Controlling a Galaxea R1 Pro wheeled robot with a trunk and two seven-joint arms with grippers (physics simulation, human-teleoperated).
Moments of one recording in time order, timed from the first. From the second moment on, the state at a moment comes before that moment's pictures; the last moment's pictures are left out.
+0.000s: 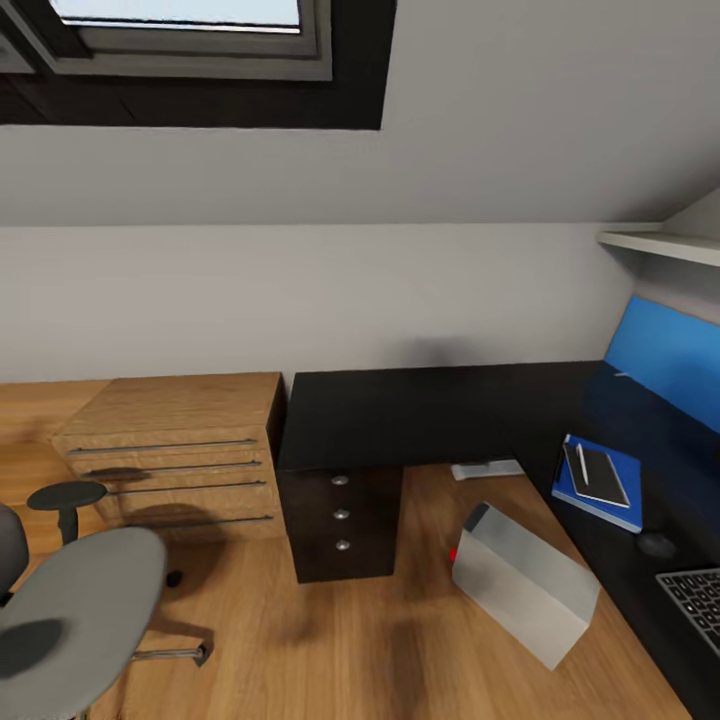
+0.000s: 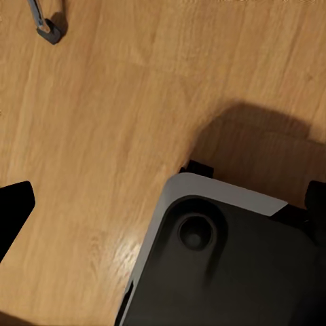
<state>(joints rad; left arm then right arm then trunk) 0.01 0.01 -0.09 -0.38 0.37 -0.16 0.23 -0.24 0.07 0.74 0.02 -0.56 -1.03 -0.39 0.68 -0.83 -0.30</state>
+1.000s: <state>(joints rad) 0.01 0.01 -0.09 -0.35 0.37 -0.24 0.23 -0.24 0.08 0.74 0.01 -0.56 -0.88 -0.38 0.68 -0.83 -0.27</state>
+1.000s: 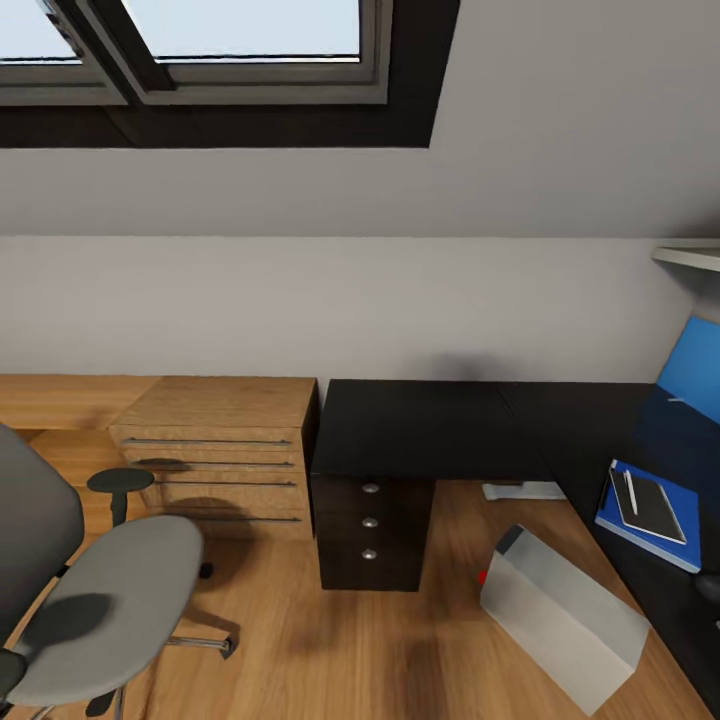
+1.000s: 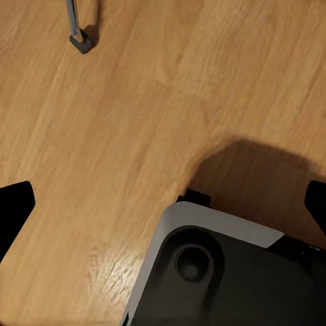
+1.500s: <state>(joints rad) 0.01 0.01 -0.09 -0.35 0.37 -0.24 0.23 -0.24 0.08 0.74 0.02 -0.56 -0.88 -0.38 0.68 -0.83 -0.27</state>
